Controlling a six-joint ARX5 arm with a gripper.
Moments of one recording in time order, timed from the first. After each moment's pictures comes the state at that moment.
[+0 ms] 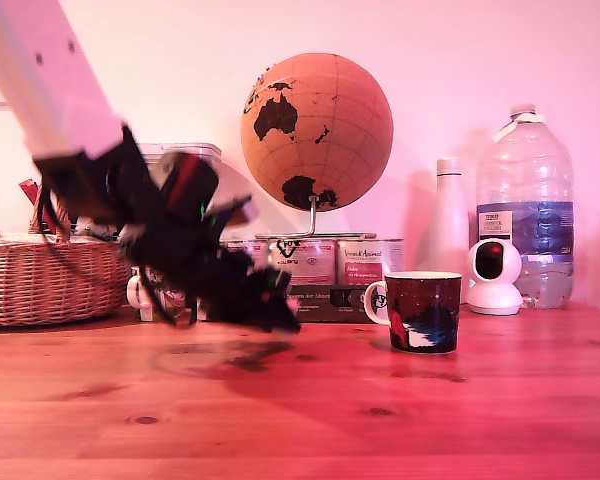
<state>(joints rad) -0.46 2.13 1.26 0.27 0.40 0.11</state>
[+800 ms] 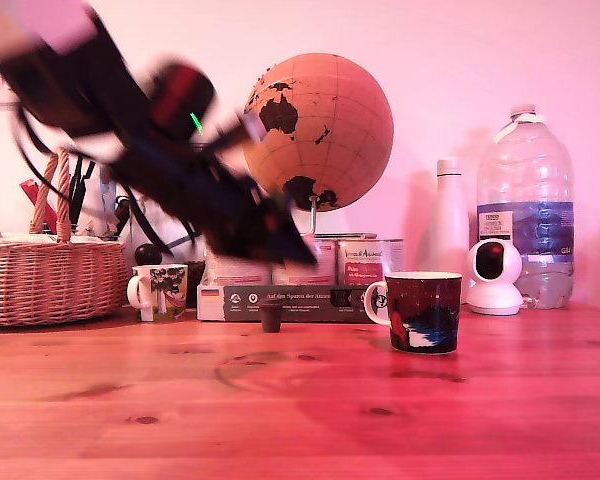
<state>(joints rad) -0.52 1.85 1.09 0.23 0.41 0.13</state>
